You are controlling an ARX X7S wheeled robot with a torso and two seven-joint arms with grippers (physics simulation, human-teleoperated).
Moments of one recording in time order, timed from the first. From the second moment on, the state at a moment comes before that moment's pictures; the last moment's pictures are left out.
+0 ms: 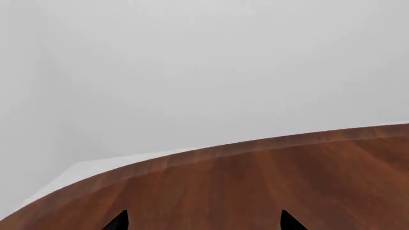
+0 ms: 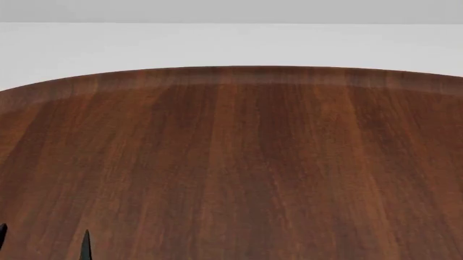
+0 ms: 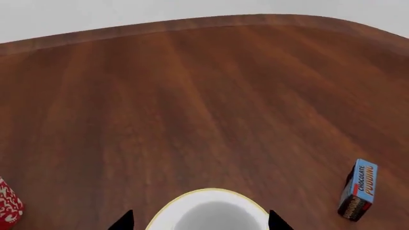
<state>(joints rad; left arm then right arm) 0.05 -0.43 0.37 0.61 -0.21 -0.35 -0.54 -0.76 1.11 -1.03 -0.46 0.10 -0.82 1.55</state>
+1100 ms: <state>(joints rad) -0.91 -0.92 1.15 1.04 -0.81 -0.48 -1.22 -0.78 1.26 -0.89 -0.68 0.11 -0.63 1.57</state>
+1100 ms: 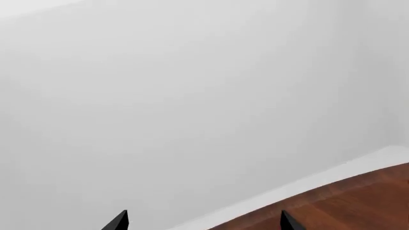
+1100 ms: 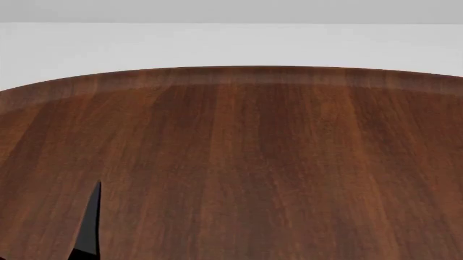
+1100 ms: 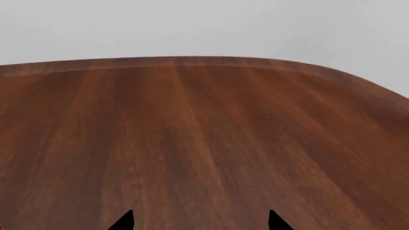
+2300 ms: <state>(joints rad) -2.28 -0.88 2.36 1.05 -1.07 0.09 -1.57 -0.79 1.29 -0.80 -0.81 0.14 -0.50 1.57</state>
